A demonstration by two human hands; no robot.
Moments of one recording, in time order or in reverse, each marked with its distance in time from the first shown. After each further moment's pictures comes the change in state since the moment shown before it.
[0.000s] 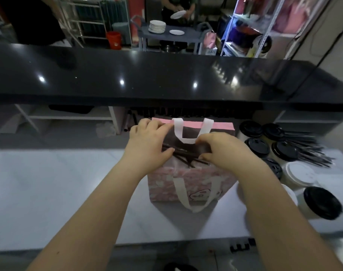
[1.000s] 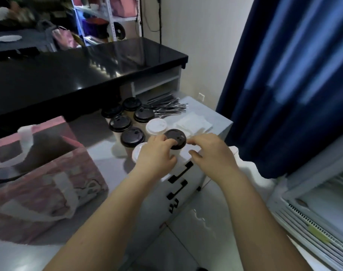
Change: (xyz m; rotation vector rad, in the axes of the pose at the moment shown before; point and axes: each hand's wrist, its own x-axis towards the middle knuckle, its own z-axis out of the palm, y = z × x) left_hand -0.032 0.338 0.102 -0.262 -0.306 0.594; right_hand -0.289 0.178 0.044 0.169 0.576 0.586
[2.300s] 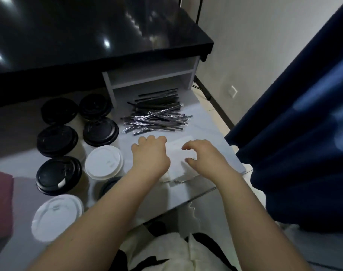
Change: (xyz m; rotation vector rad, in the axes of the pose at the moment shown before) left_hand 0.279 0.016 0.106 0.048 -0.169 -0.626; right_hand 0.267 0.243 0.099 0.056 -0.610 -0.084
